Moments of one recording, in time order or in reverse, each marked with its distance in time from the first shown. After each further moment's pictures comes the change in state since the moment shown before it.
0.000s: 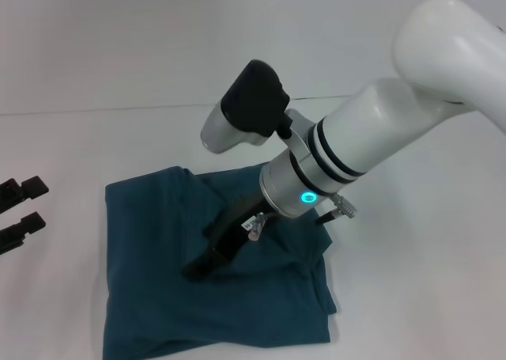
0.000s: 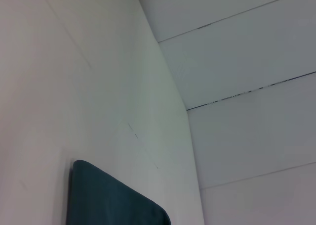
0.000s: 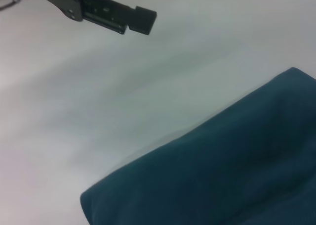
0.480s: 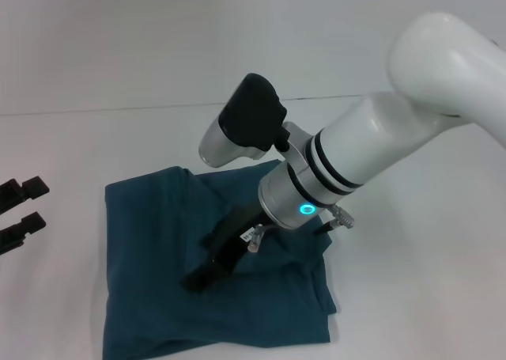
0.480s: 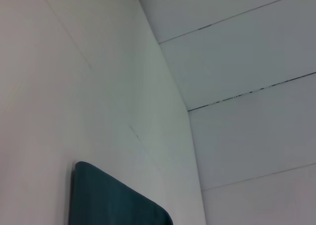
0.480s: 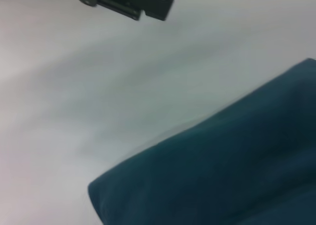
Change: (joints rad) left arm -0.001 -0.001 0.000 -0.004 0.000 -0.008 0.008; right arm -0.010 0.000 -0.054 0.010 0.045 0.022 -0.015
